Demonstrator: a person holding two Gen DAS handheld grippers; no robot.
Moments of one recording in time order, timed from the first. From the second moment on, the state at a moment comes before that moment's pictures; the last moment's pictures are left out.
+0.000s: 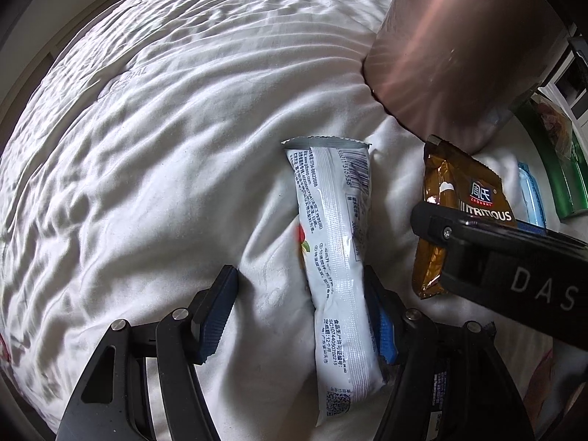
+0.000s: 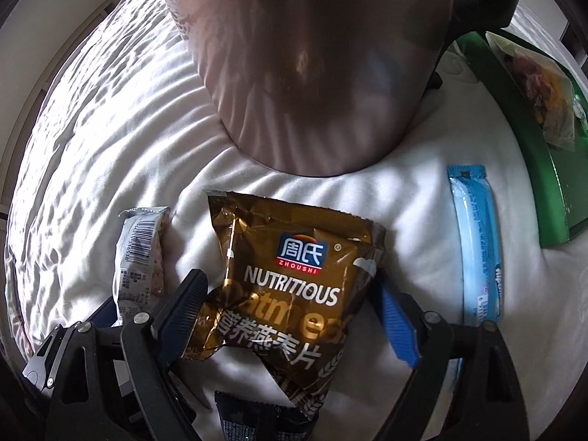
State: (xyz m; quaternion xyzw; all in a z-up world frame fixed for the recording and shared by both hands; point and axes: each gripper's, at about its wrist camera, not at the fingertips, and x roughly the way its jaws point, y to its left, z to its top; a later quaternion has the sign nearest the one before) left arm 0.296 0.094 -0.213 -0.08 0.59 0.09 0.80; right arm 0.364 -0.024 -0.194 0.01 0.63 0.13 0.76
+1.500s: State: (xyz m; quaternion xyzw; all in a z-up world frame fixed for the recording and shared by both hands) left arm 0.273 0.086 -0.151 -0.10 0.55 0.11 0.82; right arm 0.315 -0.079 -0.121 -0.02 0.55 0.25 0.80
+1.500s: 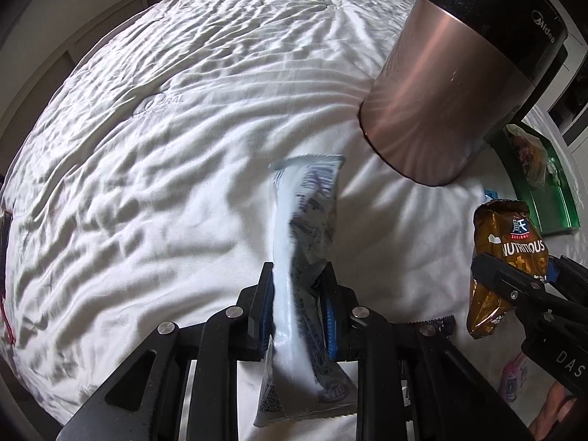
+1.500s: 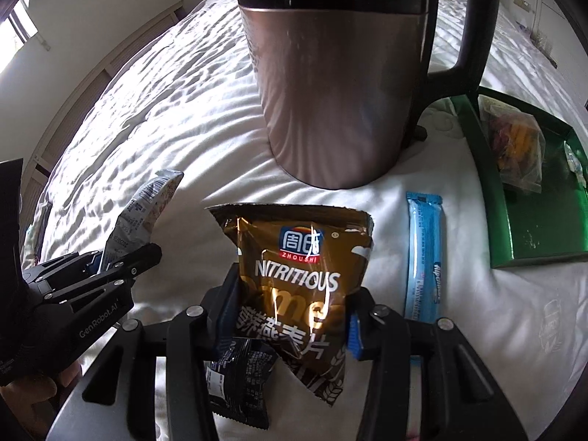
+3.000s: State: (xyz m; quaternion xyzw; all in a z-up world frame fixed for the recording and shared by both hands) left arm 0.439 -0.226 -0.085 -0.08 0.50 -0.11 0.86; right arm 0.465 -0.414 -0.108 -0.04 0.50 0.05 0.86
